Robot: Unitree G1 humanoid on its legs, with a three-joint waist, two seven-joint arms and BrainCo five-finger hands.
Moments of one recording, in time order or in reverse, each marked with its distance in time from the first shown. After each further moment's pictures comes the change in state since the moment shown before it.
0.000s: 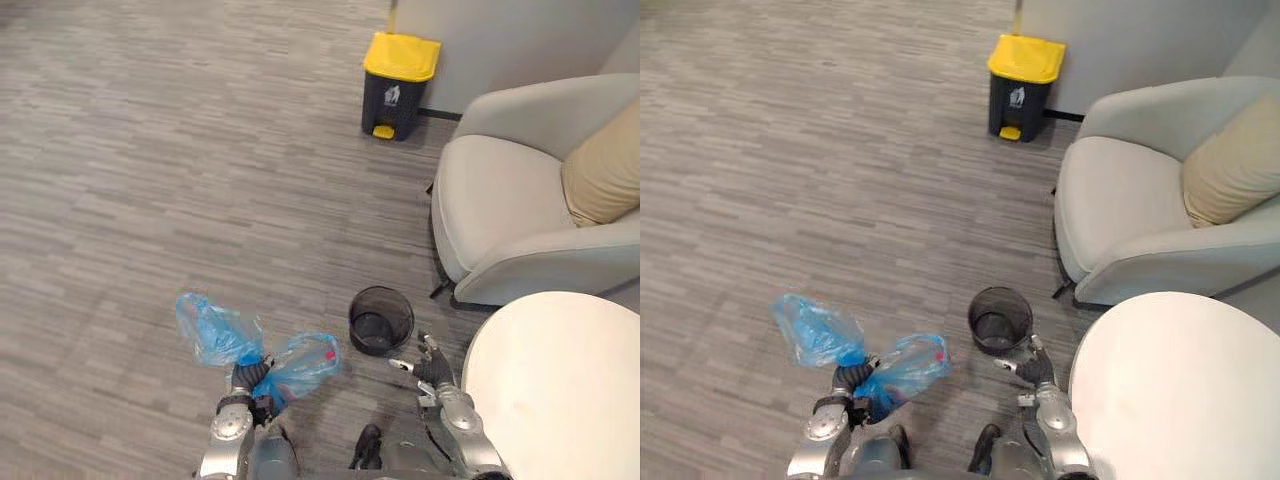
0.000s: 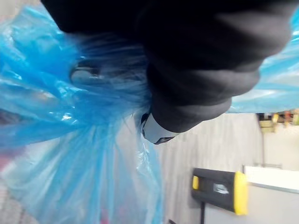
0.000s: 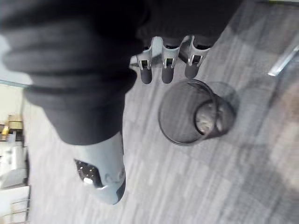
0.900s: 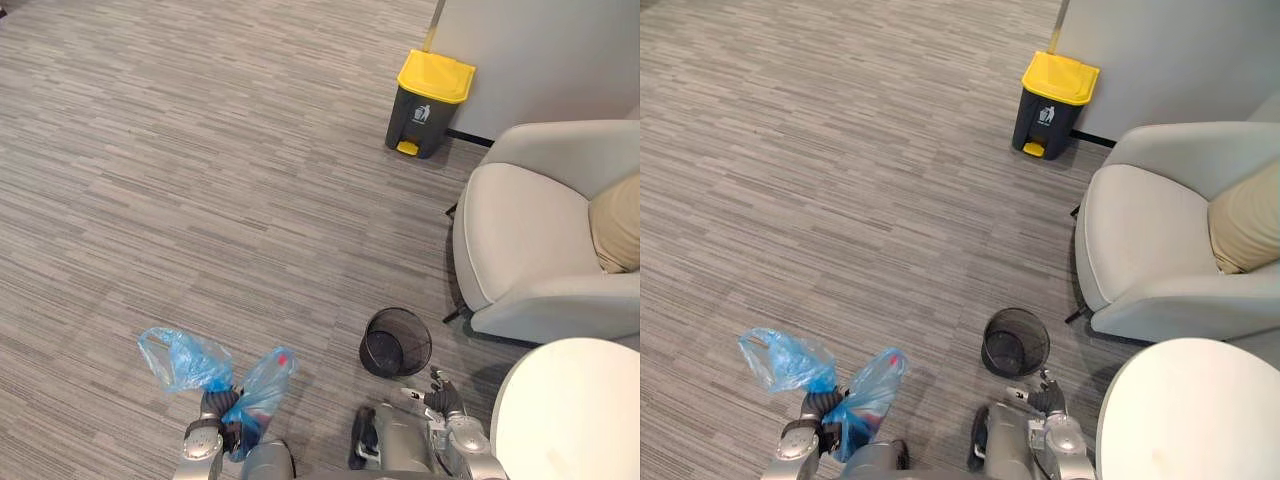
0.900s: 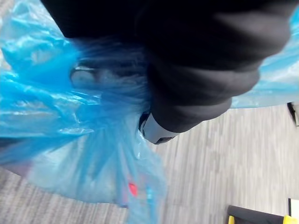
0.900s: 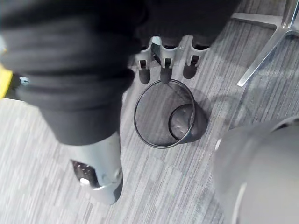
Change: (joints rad) left arm 0.014 0.030 0.045 0.047 0.017 0.008 0.001; right arm 0.086 -0.025 -0.128 0.079 0.001 0.032 0.001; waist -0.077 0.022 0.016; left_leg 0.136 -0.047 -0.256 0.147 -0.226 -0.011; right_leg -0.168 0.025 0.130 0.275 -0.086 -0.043
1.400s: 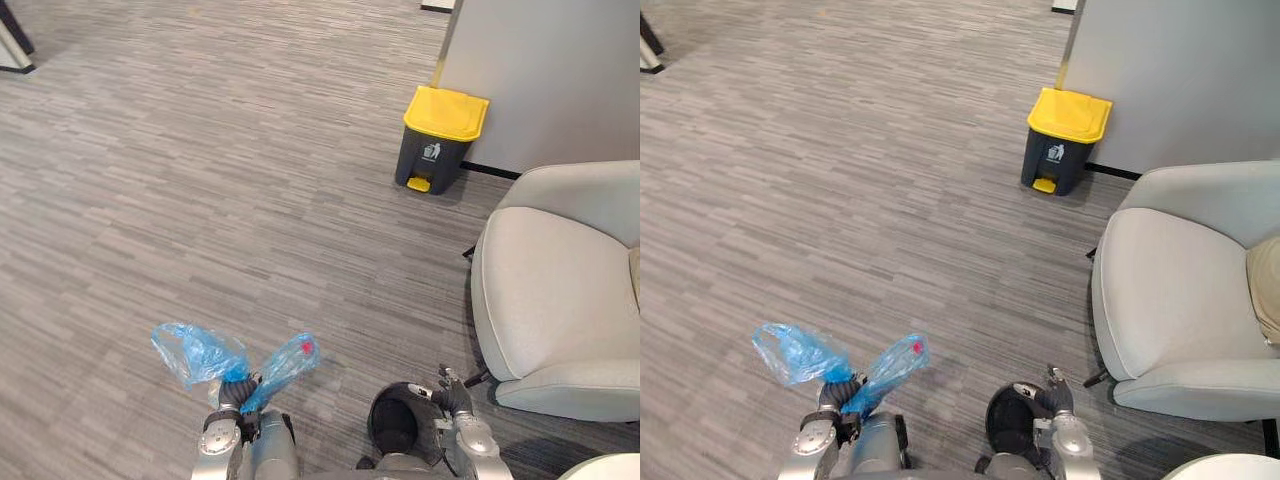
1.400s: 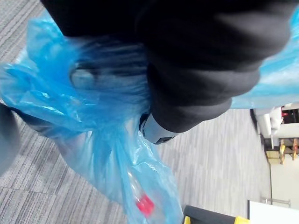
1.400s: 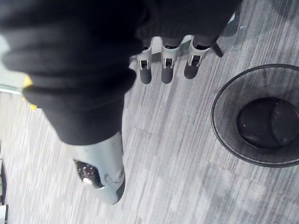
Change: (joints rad) left arm 0.037 -0.074 0.027 -0.109 0.000 0.000 -0.018; right arm -0.020 0.027 -0.005 -0.059 0.008 0.002 -0.012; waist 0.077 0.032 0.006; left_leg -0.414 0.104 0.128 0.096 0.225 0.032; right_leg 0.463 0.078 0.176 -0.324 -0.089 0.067
